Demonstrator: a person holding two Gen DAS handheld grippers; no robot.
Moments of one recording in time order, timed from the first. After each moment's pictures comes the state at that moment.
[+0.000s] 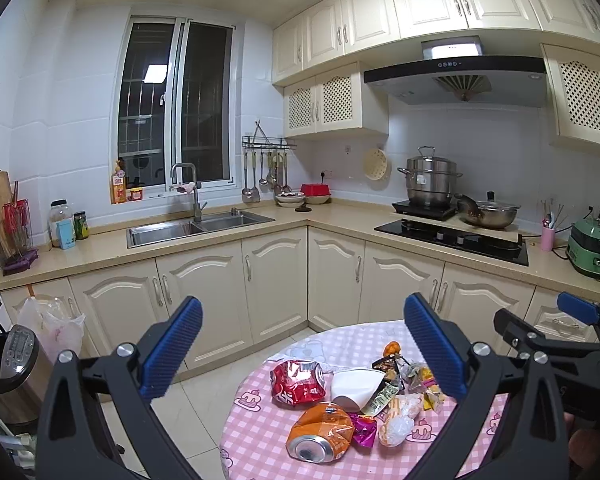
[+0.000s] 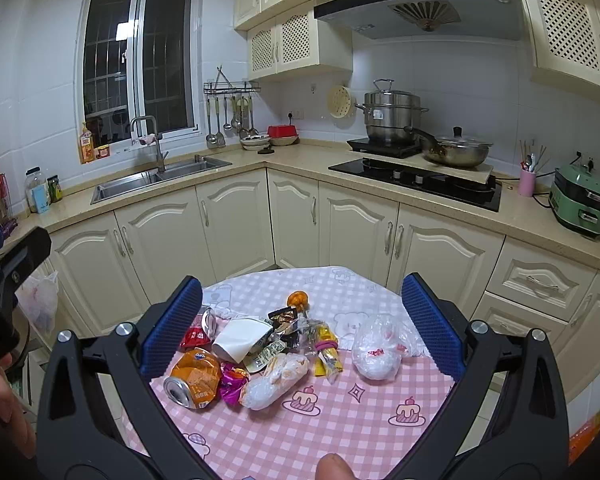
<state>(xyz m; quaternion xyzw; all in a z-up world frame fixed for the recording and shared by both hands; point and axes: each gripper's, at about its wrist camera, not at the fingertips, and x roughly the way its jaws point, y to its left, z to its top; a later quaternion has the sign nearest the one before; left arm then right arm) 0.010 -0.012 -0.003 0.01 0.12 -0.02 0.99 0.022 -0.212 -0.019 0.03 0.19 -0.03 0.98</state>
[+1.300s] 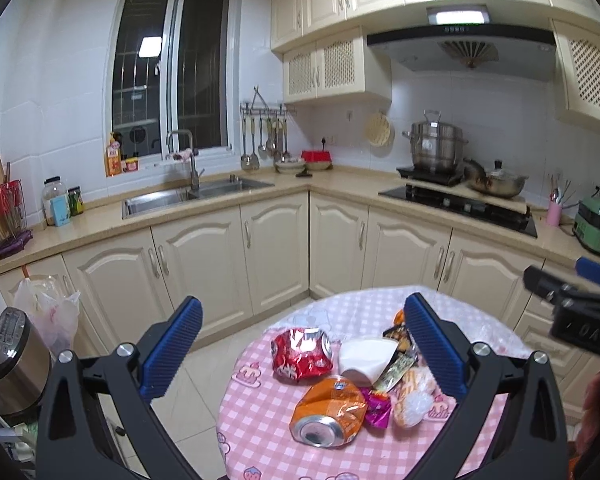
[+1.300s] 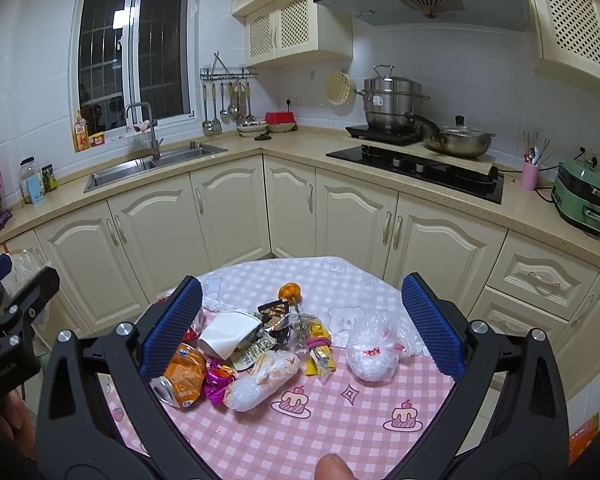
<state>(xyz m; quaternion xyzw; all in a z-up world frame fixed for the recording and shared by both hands) 0.049 -0.007 -0.050 0.02 0.19 -0.02 0.98 0.051 -0.222 -0.041 0.03 0.22 -0.04 0.97</state>
